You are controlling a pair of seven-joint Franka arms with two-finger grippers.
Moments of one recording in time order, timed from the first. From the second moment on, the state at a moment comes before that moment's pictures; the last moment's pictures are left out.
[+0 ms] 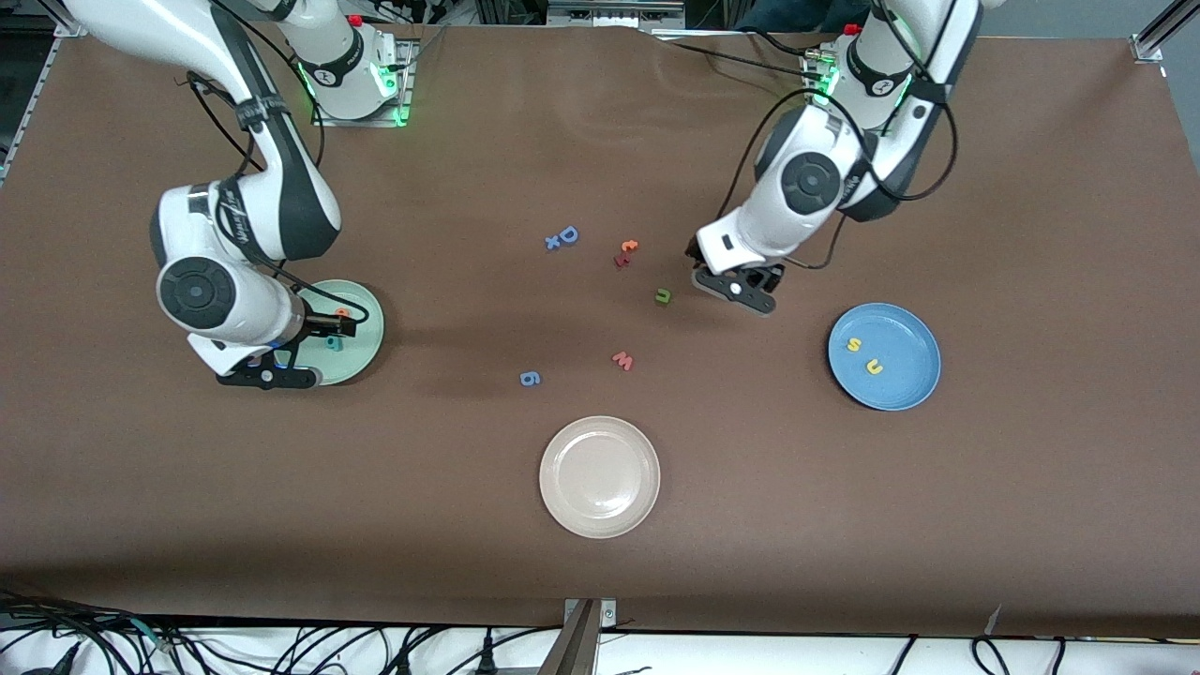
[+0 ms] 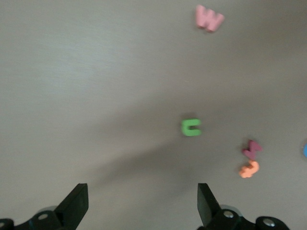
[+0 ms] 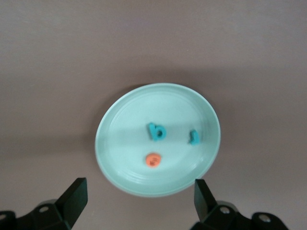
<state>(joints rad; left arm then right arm) -0.51 0.27 -0.09 -2.18 -0.22 2.41 -0.05 0.15 0.39 0.06 -1.71 -0.13 1.83 0.28</state>
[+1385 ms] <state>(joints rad) -0.60 0.51 -0.10 -2.07 0.06 2.63 -0.46 0.03 0.02 0.01 -1.74 -0.01 1.66 -0.04</state>
